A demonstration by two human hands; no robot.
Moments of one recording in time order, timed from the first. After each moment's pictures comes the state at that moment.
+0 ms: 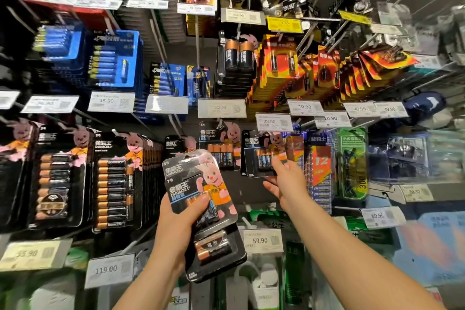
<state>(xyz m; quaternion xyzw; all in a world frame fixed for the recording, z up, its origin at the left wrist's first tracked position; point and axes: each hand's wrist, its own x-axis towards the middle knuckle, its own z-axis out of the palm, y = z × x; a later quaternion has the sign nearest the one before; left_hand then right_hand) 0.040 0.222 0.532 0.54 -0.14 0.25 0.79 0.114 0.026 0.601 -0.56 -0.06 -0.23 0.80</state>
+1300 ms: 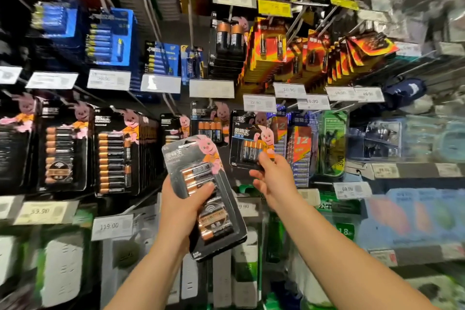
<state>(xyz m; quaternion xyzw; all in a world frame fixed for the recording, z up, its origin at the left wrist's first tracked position) 0.008 0.194 0.510 0.56 -0.14 0.26 0.77 0.037 0.022 0.574 -0.57 -0.08 -0.17 0.80</state>
